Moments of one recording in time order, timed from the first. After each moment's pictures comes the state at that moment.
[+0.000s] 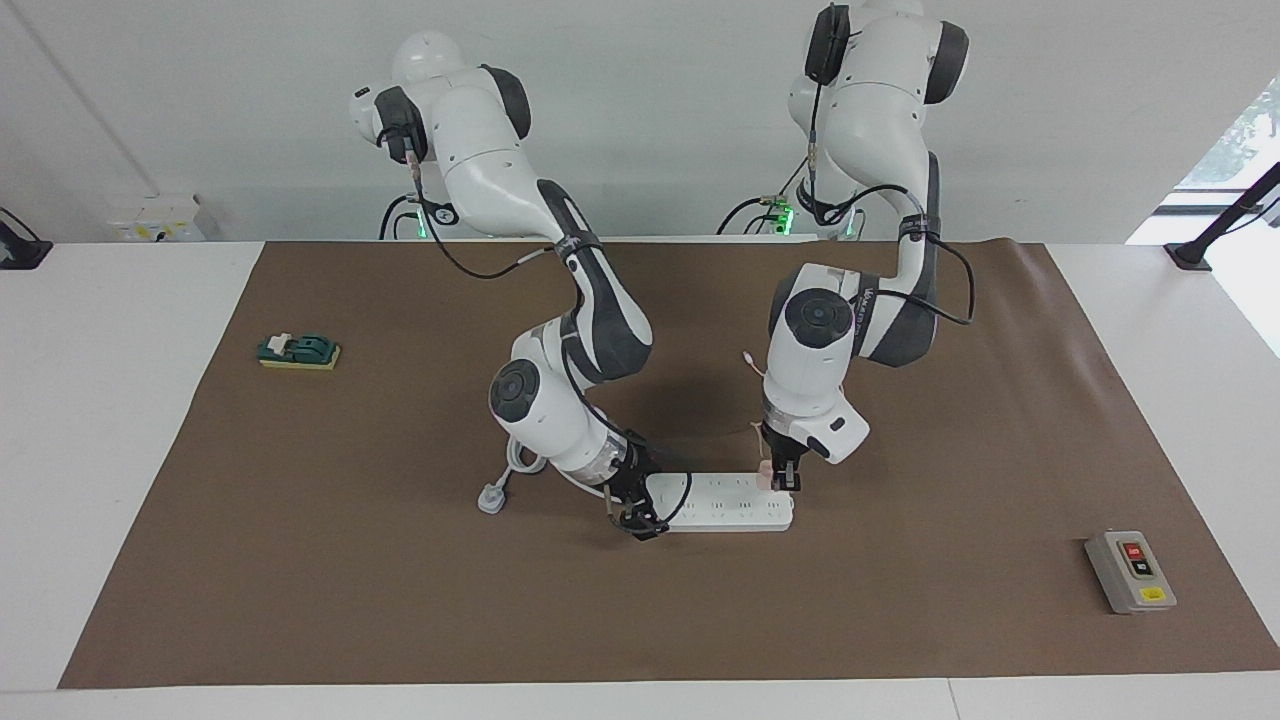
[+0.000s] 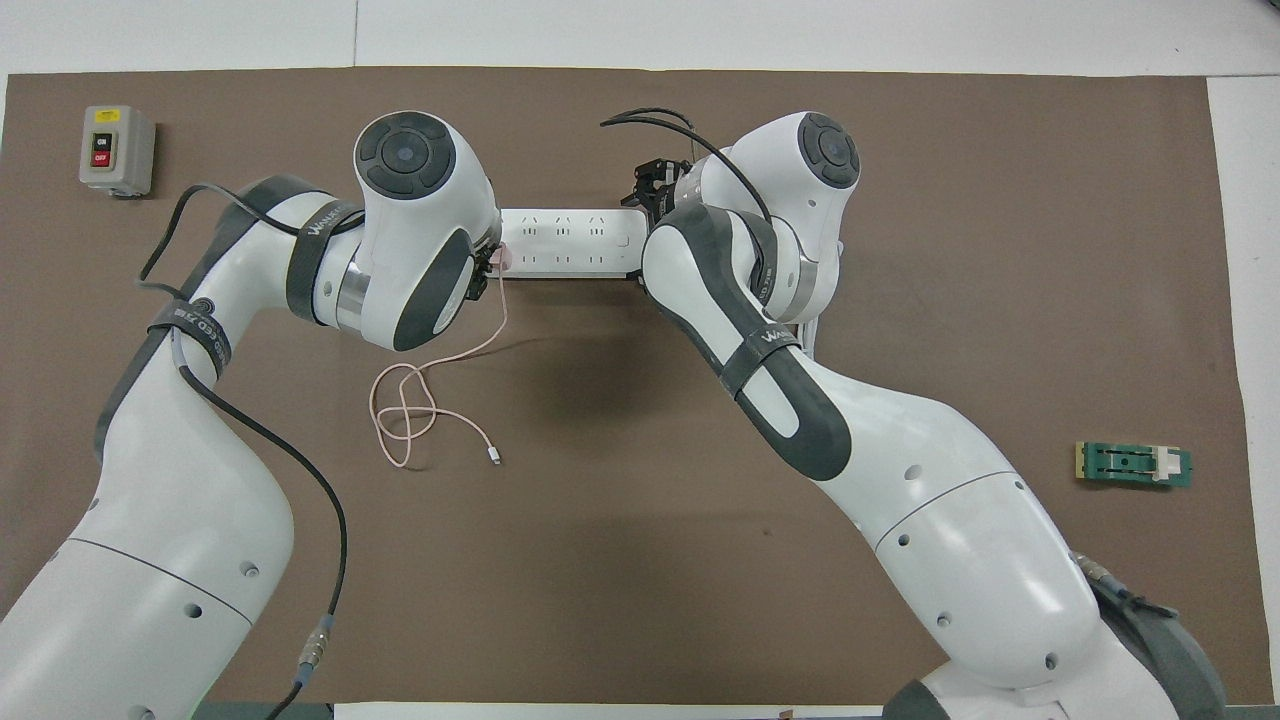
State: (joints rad) left arm -0.43 0.55 -0.01 -1.54 0.10 2.14 -1.87; right arm 0.48 0.85 -0.10 -1.24 0.69 2.24 1.52
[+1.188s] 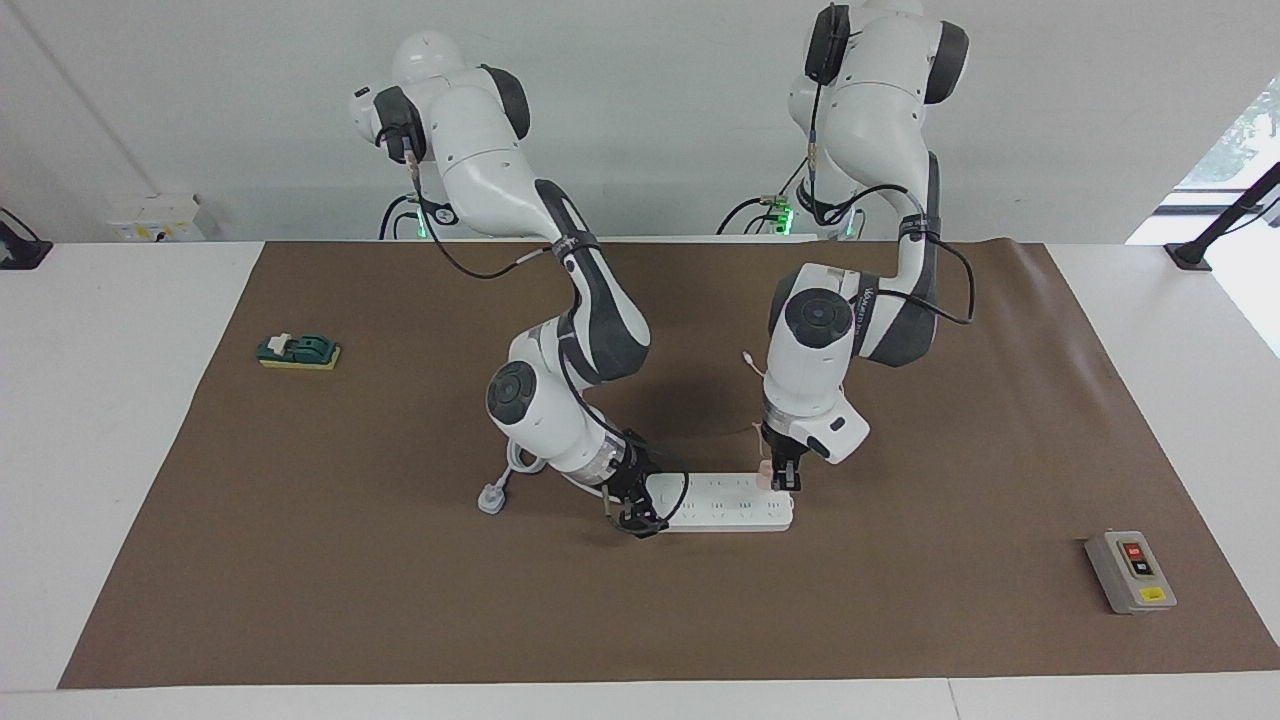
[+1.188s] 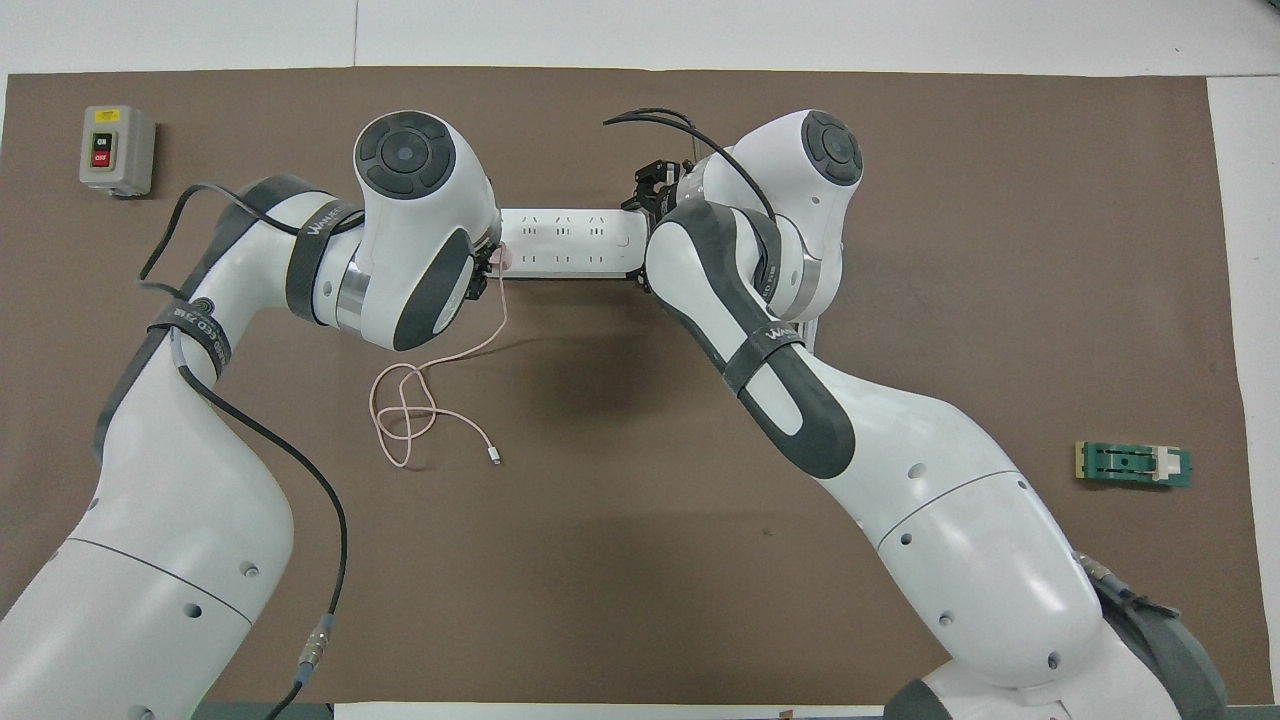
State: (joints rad) left arm -0.43 0.55 -0.01 -1.53 0.10 2.14 -1.87; right arm 0.48 0.85 -0.10 -1.24 0.70 2.23 1.52
